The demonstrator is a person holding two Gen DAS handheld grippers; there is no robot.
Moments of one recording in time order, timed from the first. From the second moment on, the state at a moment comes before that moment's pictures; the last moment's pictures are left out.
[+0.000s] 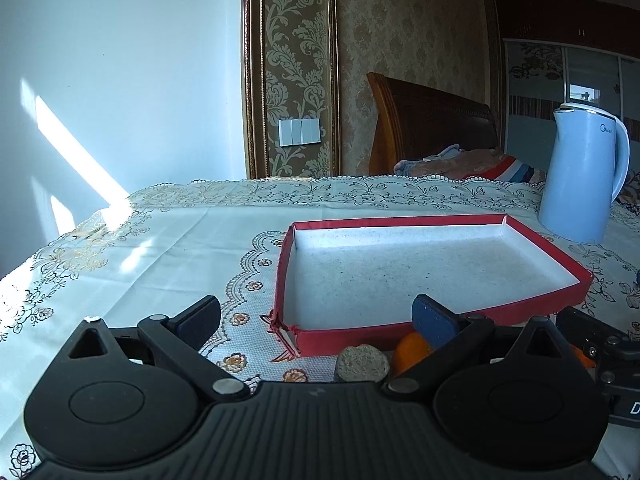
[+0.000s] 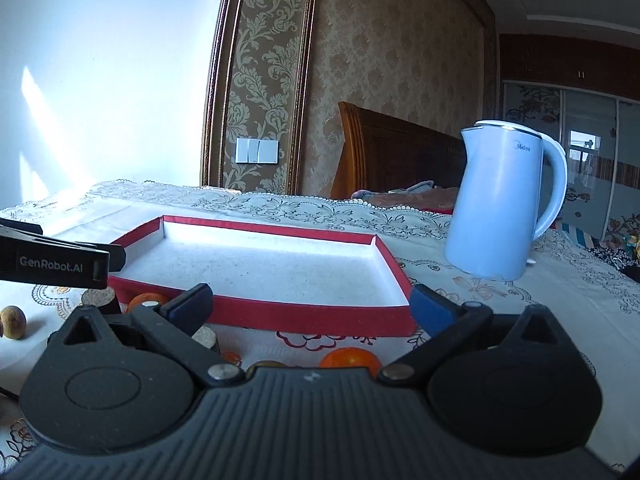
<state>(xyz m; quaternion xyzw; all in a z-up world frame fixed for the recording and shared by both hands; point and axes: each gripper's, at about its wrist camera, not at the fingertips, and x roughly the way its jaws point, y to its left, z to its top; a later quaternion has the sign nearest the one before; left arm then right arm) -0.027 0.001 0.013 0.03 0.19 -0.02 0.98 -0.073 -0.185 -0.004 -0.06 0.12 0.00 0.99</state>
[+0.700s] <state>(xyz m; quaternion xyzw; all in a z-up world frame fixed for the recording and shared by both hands) -0.080 -0.006 -0.003 -0.02 0.26 -0.02 0.97 -0.093 -0.261 0.004 0.03 0.22 0.05 0.97</state>
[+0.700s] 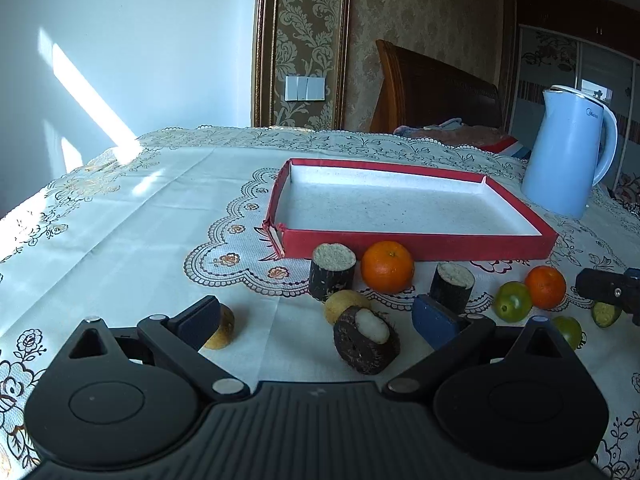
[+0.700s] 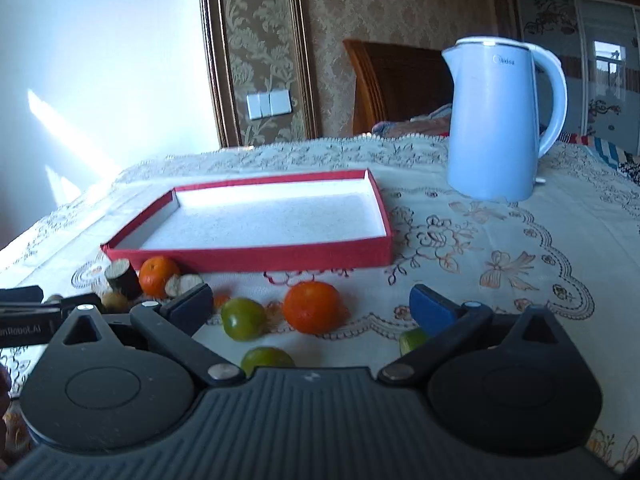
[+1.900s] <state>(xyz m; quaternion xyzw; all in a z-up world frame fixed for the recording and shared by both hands) -0.076 -0.017 -0.017 0.01 0.28 0.01 0.96 -0.075 -0.236 -0.027 -0.03 0.30 0.07 0.95</state>
